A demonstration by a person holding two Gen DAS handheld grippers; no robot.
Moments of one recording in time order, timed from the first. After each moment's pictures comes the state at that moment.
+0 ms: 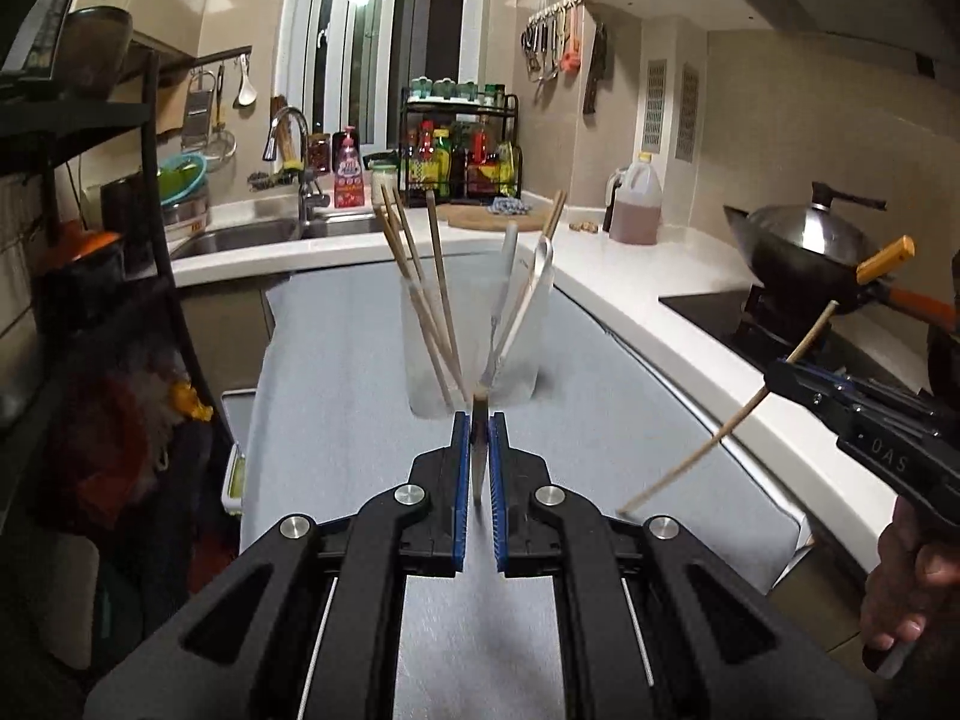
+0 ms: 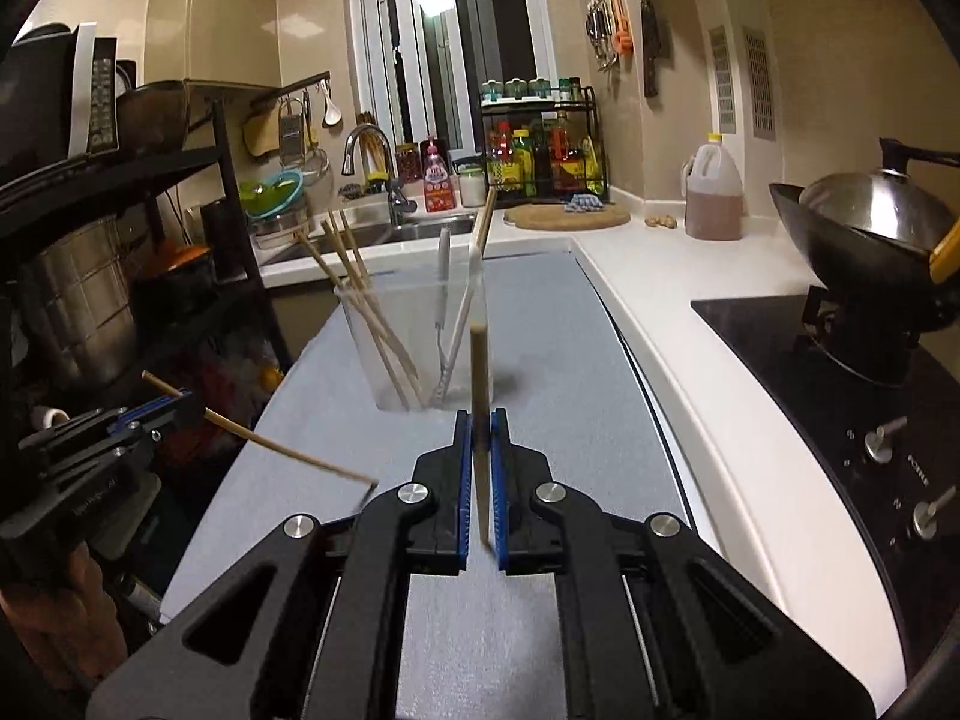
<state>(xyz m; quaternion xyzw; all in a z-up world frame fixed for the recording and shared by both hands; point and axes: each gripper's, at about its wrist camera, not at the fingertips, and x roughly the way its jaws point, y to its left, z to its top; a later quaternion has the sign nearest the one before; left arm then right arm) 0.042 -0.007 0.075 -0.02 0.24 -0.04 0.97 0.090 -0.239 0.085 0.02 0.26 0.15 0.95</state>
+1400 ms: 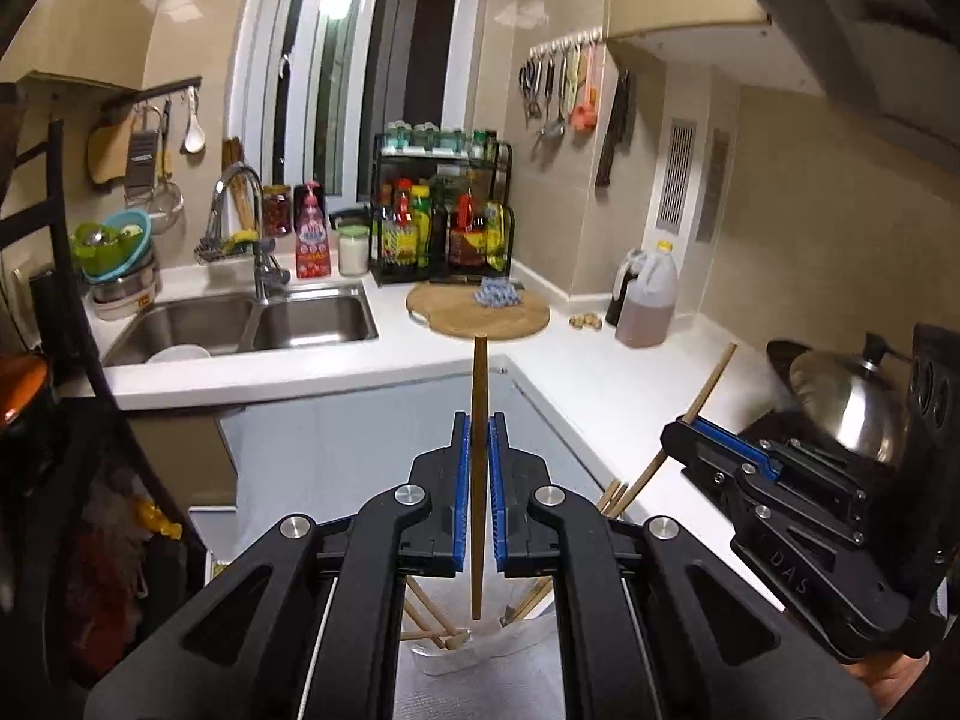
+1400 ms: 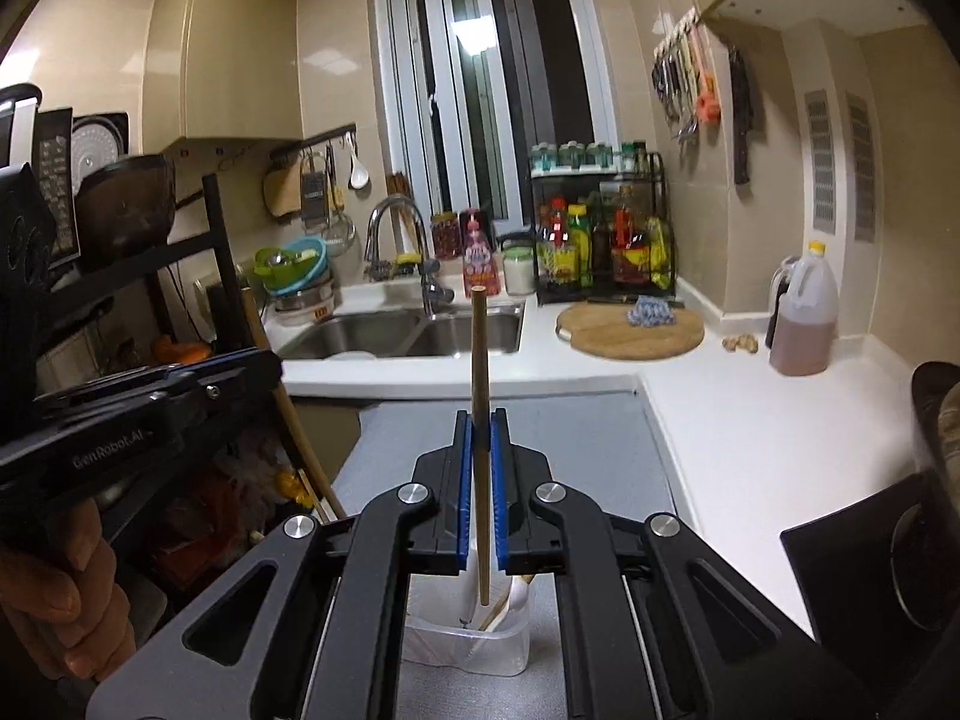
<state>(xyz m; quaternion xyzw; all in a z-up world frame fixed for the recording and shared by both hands) 0.263 0.008 0.202 -0.03 0.24 -0.08 0.97 0.304 -0.168 0.193 0.02 0.21 0.21 0.95</state>
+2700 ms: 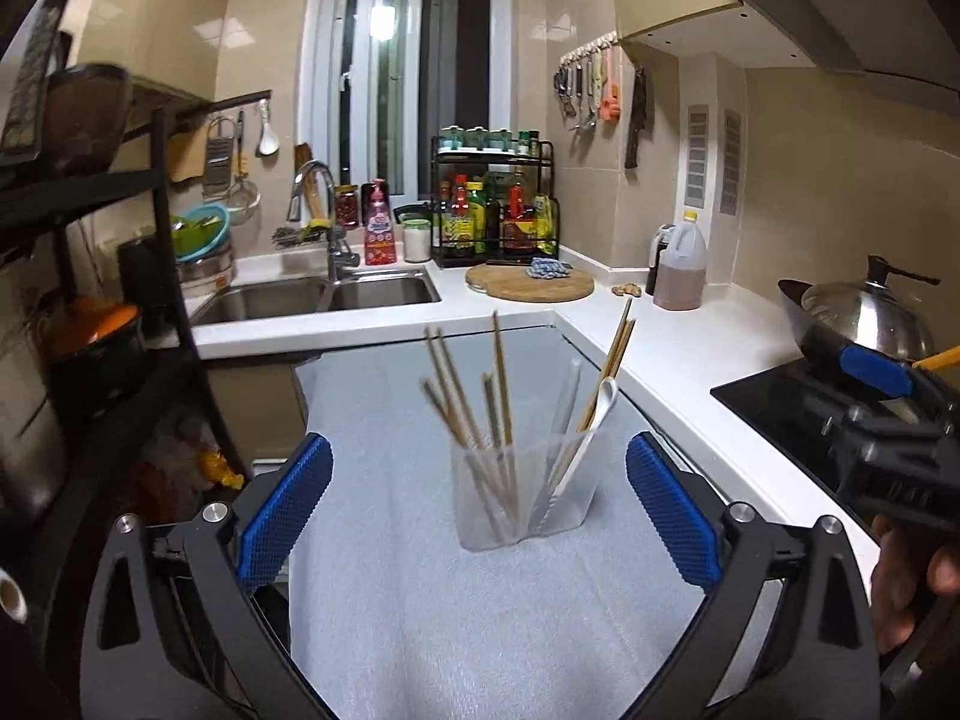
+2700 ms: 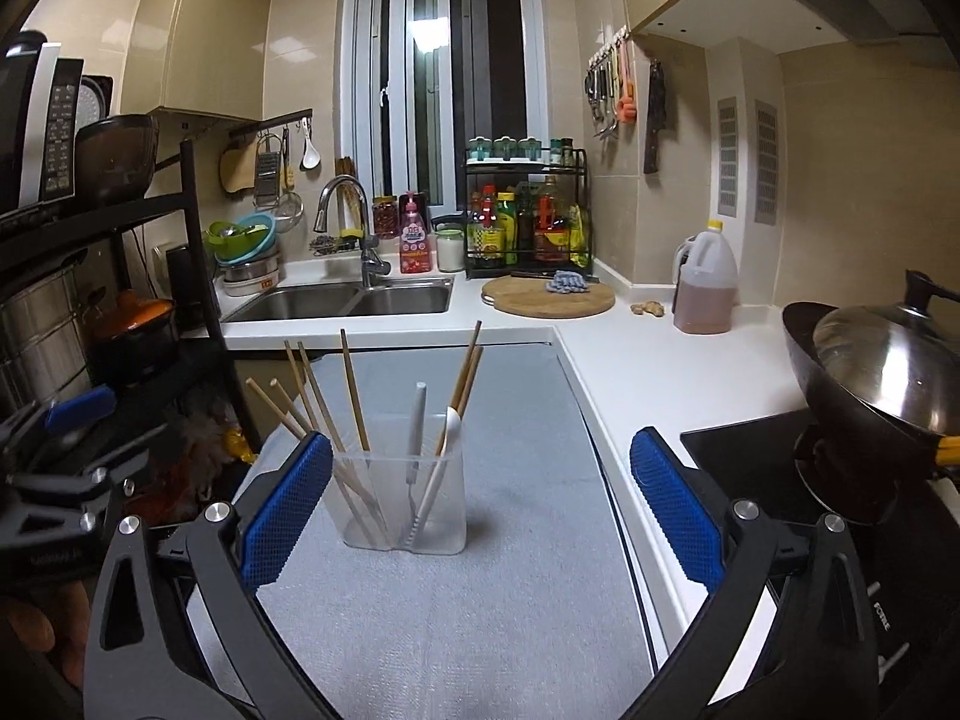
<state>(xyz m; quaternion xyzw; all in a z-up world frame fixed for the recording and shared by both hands) 0.112 0.011 0.135 -0.02 0.21 0.00 0.98 0.171 -0.209 0.161 -0.01 0.20 0.12 0.97</state>
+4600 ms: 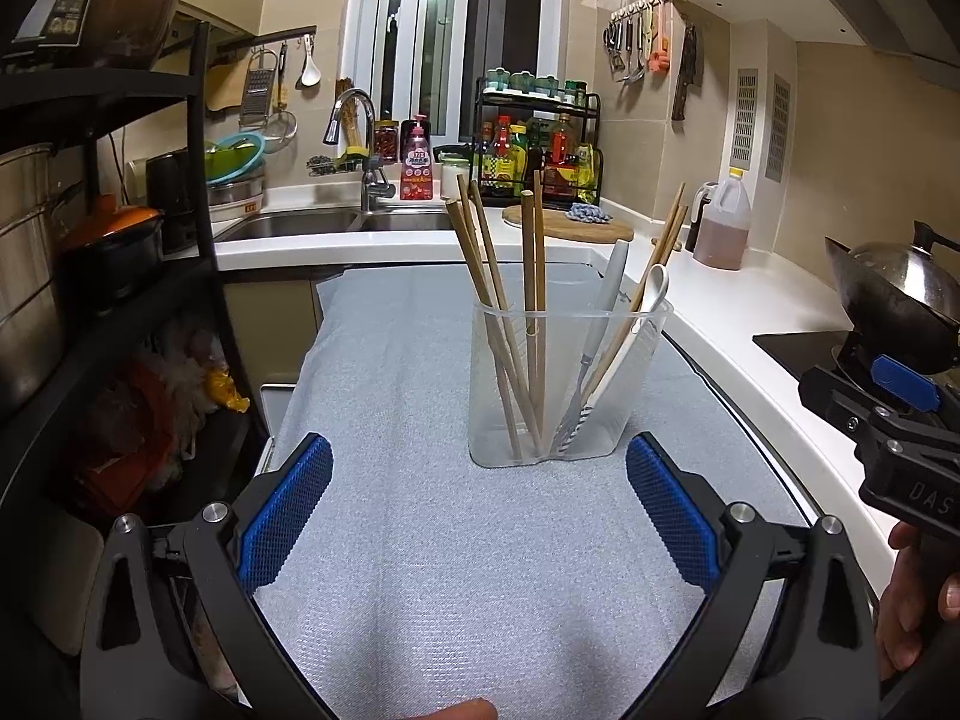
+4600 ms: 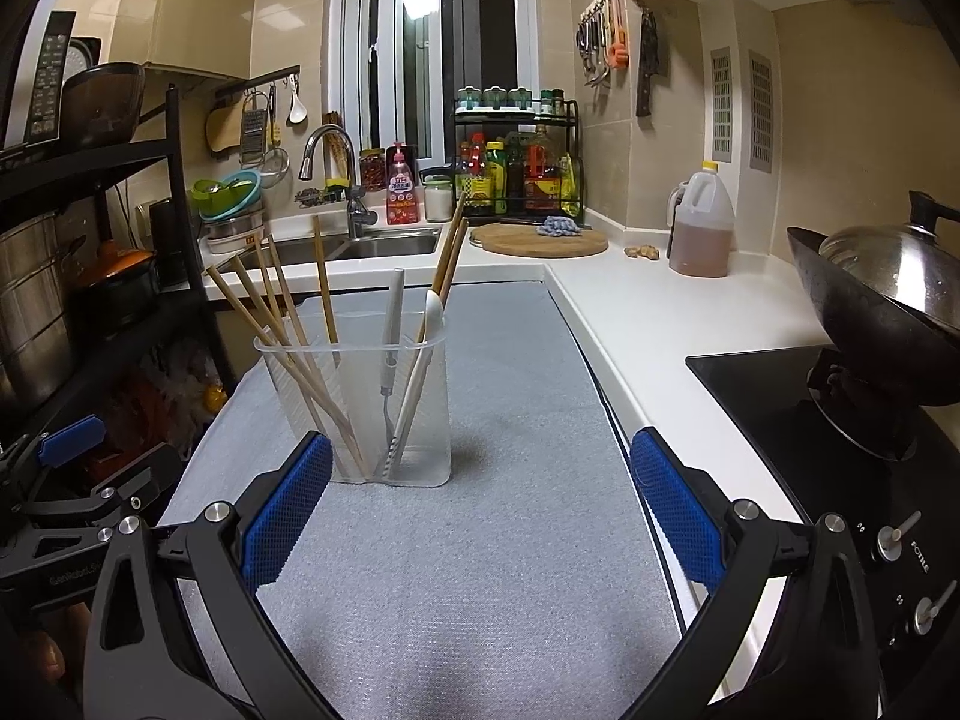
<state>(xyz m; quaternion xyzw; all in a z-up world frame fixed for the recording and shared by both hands) 0.121 0.005 0.058 -0.04 0.25 0.05 0.97 0.176 -0.209 0.085 -0.02 0.24 0.10 0.96</state>
